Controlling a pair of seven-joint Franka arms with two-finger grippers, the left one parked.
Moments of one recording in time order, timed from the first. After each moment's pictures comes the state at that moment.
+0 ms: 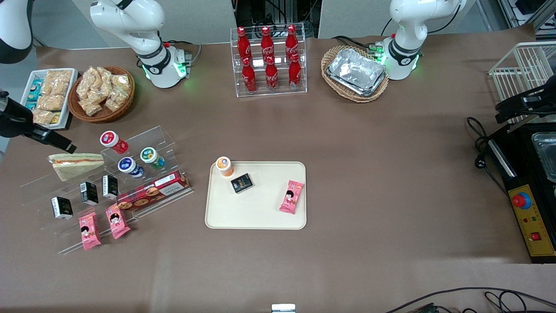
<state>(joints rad) -0.07 -0.05 -0.02 -1.71 0.04 1.67 0.38</state>
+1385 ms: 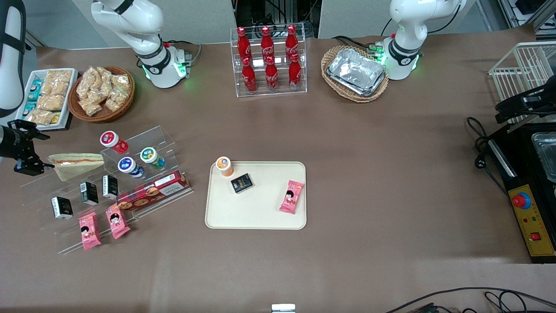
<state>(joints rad) -0.25 0.08 -0.04 -1.81 -0.06 1.74 1.05</state>
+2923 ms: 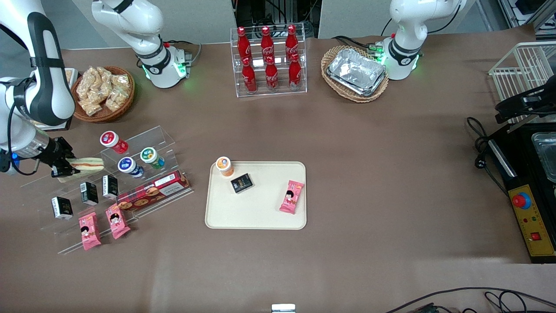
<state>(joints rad) -0.29 0.04 -0.04 -2.22 -0.06 2.30 1.05</state>
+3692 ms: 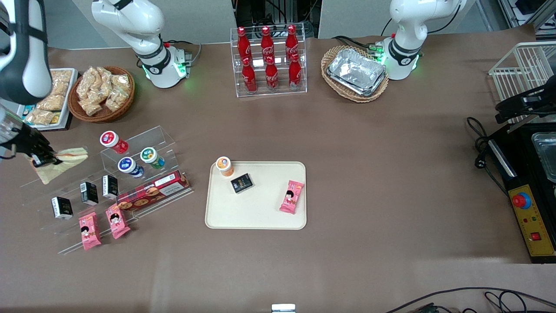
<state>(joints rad) -0.26 -0.08 -0.01 -2.07 -0.03 2.06 0.79</state>
